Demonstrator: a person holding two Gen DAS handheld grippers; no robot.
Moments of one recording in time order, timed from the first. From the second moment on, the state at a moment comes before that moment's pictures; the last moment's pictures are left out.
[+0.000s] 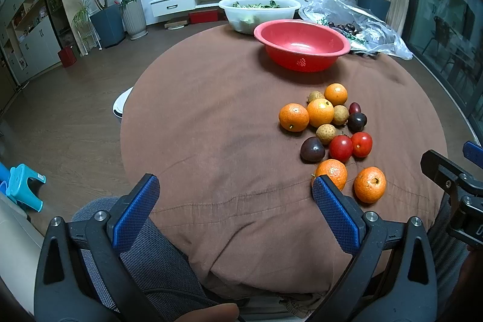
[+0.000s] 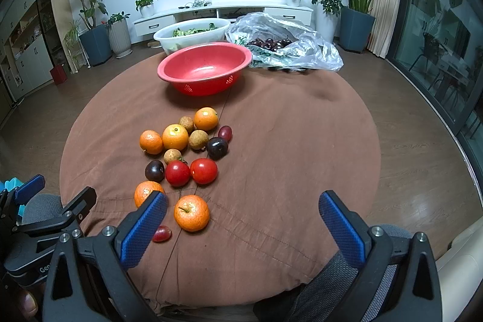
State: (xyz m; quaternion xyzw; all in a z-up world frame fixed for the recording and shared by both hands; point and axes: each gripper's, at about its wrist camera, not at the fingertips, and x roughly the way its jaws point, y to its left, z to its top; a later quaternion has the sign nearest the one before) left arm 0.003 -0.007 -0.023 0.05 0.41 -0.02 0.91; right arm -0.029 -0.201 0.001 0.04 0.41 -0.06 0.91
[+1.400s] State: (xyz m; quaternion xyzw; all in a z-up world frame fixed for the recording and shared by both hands) left arm 0.020 -0.072 -0.085 0.08 0.48 -0.26 0.84; right arm -0.032 -0.240 -0.039 0.11 0.43 0.00 0.90
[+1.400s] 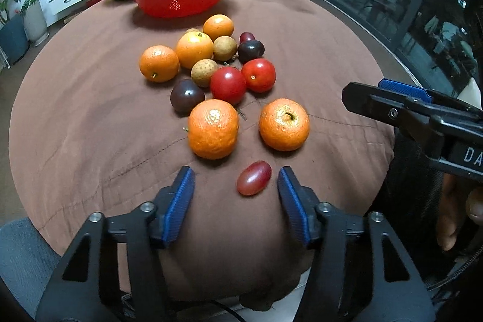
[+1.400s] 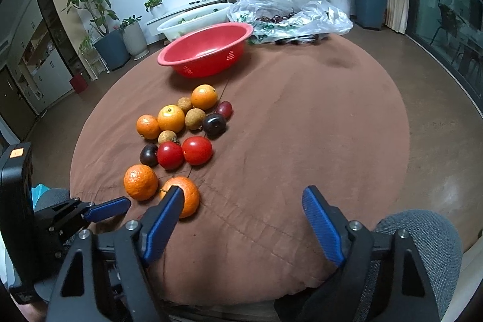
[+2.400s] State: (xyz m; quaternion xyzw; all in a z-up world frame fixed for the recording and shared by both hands) left arm 0.007 -0.062 -0.077 0.09 0.45 -0.32 0.83; right arm -0.019 -0.224 -0.048 0.10 0.45 0.04 0.89
